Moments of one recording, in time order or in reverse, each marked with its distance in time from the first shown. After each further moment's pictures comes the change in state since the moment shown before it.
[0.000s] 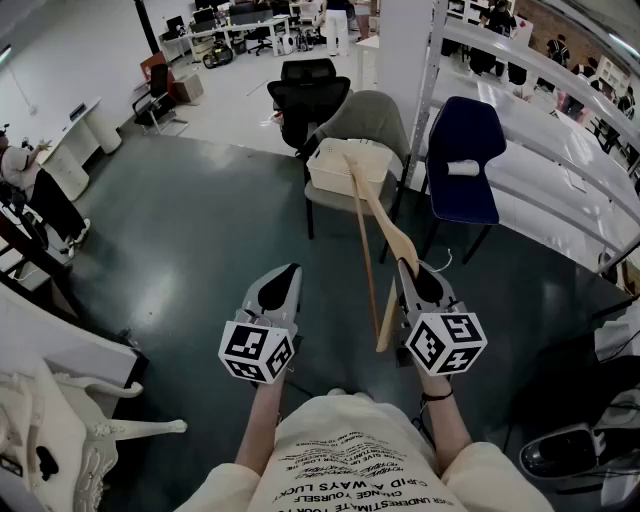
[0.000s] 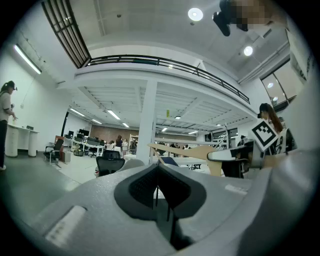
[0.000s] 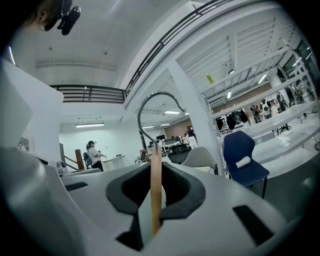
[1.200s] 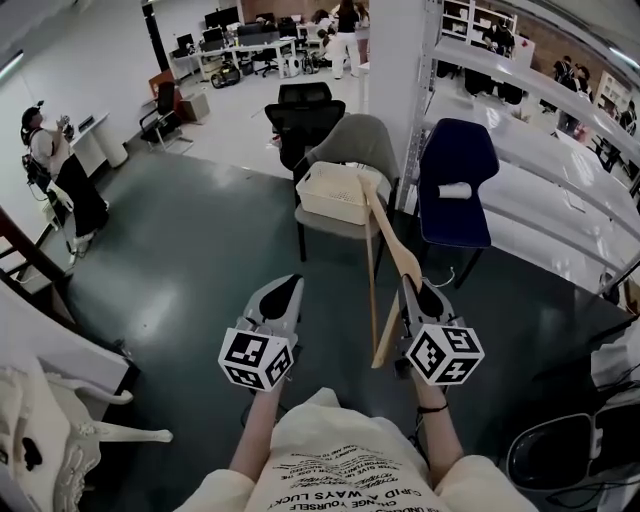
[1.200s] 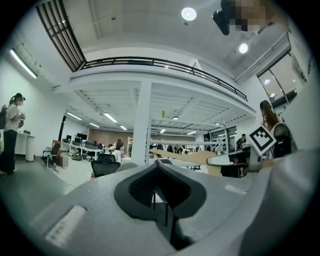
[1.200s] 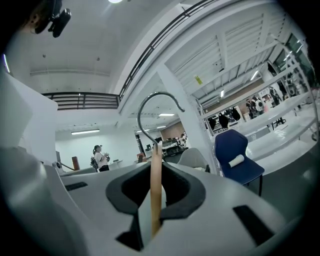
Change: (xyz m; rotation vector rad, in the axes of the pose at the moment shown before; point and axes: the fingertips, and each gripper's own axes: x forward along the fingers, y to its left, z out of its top) left arm 0.050 -0.068 0.007 0.040 -0.024 -0.014; right arm -0.026 -0.090 0.013 0.071 -0.036 -0.029
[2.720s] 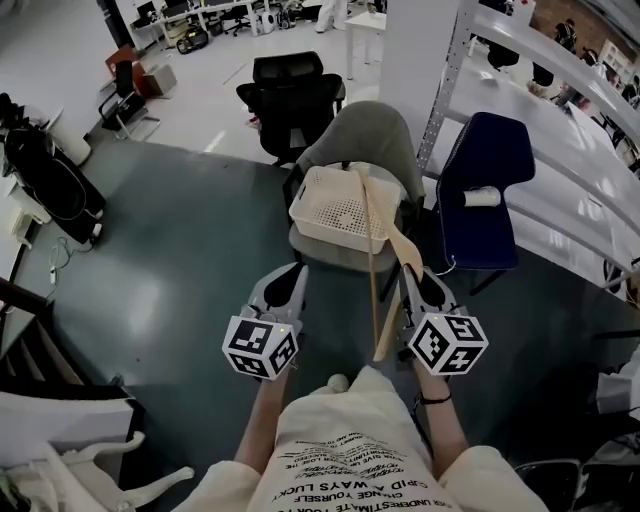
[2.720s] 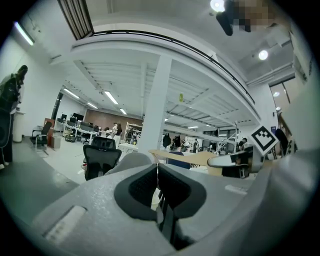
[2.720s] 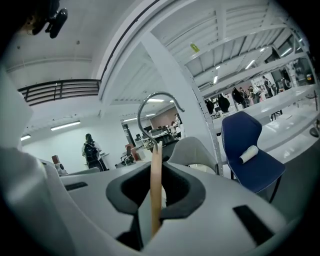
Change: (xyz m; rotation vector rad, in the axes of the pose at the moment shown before) left arm 0.287 0.240 -0.056 -0.132 0.135 -0.068; right arm 0.349 -0.077 -0.012 0.057 0.154 -0.116
